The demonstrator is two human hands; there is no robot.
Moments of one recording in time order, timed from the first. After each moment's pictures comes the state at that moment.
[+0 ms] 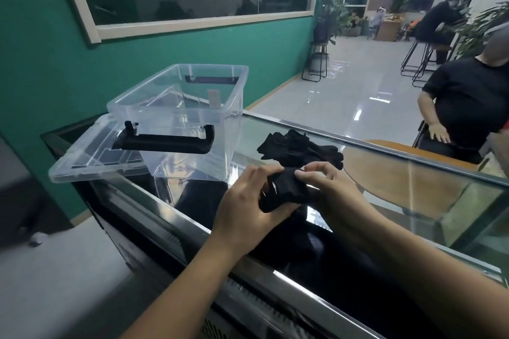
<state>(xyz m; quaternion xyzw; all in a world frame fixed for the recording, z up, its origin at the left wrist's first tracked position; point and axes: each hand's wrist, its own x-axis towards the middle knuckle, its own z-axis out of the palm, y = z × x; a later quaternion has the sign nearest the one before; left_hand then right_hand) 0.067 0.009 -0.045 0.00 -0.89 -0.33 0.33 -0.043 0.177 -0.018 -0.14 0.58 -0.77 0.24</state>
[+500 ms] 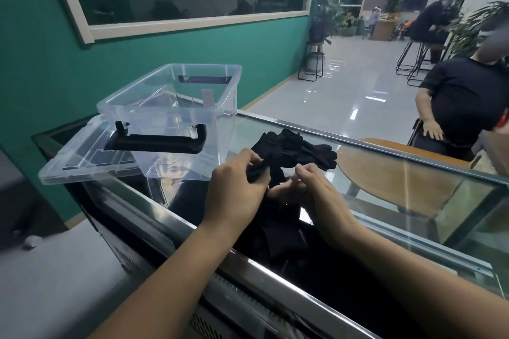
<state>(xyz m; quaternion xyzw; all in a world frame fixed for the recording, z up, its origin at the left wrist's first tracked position) 0.048 0.011 -0.017 0.13 -0.86 -0.33 0.37 -0.028 0.176 -0.031 -0.25 0.62 -0.71 0.22</state>
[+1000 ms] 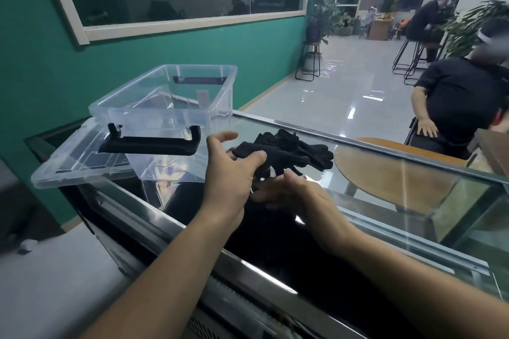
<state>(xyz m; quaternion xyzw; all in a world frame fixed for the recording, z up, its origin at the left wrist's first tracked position) 0.041 0.026 0.017 0.17 -0.59 -0.73 0.31 -0.011 0.180 -0.017 -0.29 0.66 -0.65 0.24</state>
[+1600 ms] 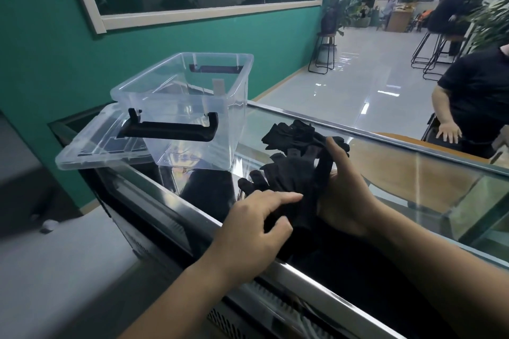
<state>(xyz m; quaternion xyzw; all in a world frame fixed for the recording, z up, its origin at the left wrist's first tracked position) 0.122 0.038 -0.027 0.01 -0.89 -0.41 0.19 -0.040 0.182 -0.016 -0.16 0.51 -0.74 0.41</state>
